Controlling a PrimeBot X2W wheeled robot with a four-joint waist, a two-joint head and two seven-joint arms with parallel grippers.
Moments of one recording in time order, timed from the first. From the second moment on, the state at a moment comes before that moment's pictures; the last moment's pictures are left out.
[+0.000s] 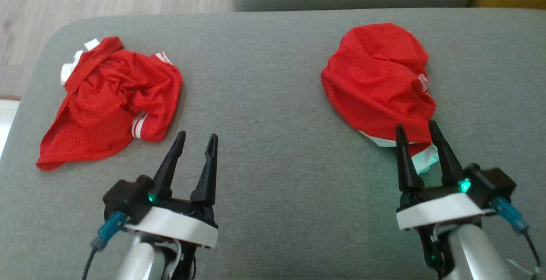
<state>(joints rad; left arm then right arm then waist) -0.05 0.05 -0.28 0.09 -0.32 -0.08 -0.26 -0.09 -0.05 0.12 0.22 0.25 0.13 -0.25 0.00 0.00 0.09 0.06</state>
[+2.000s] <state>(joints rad) -0.12 0.05 -0.37 0.10 -0.34 -0.07 -0.26 -0.66 -0.21 0.87 0.74 0.76 0.13 -0.23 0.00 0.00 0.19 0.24</state>
